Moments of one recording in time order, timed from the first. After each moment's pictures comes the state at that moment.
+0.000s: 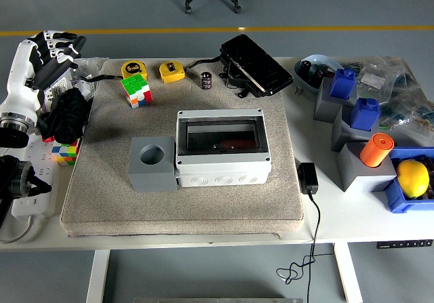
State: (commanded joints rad) left arm -0.27 0.35 -1.31 -1.47 1.18 0.33 -0.01; right arm 0.15 -0.18 0.17 0.37 -0.56 -0.11 -0.07
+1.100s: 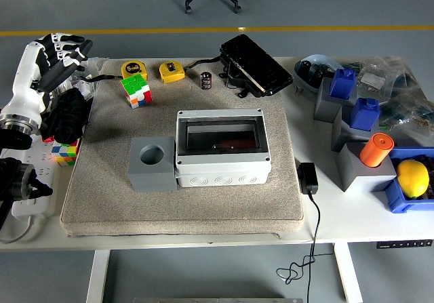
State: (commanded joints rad) left arm -0.27 0.37 -1.28 -1.48 1.17 0.31 -0.02; right arm 0.16 -0.18 0.21 0.36 -0.57 -0.11 -0.07
